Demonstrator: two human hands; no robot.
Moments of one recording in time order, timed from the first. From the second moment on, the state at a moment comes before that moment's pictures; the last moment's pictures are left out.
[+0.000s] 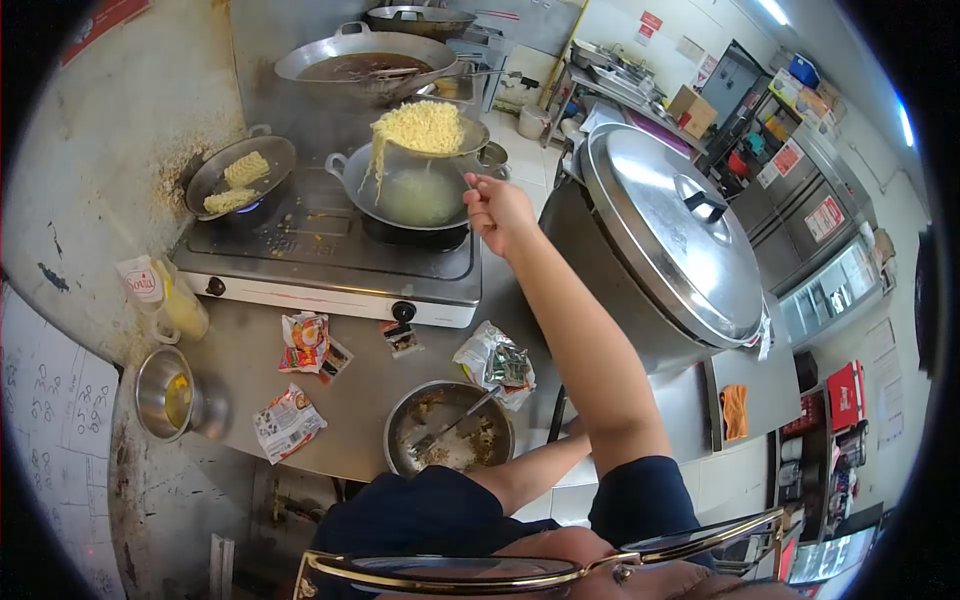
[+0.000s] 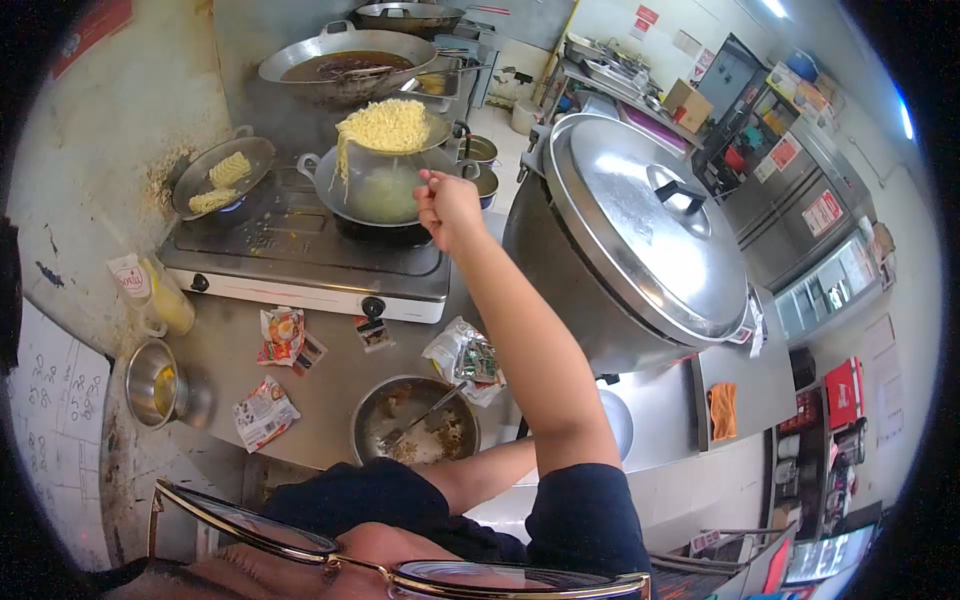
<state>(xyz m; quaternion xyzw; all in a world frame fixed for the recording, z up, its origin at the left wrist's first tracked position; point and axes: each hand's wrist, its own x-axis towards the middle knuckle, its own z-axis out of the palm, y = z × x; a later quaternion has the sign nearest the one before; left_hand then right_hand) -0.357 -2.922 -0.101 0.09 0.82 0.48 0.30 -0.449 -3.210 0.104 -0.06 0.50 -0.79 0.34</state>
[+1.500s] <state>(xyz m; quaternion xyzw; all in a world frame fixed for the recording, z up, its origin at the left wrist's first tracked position) -0.009 -3.465 -0.080 -0.35 0.35 0.77 -0.41 -0.438 -3.224 0.122 -0.08 0.46 -0.82 0.32</state>
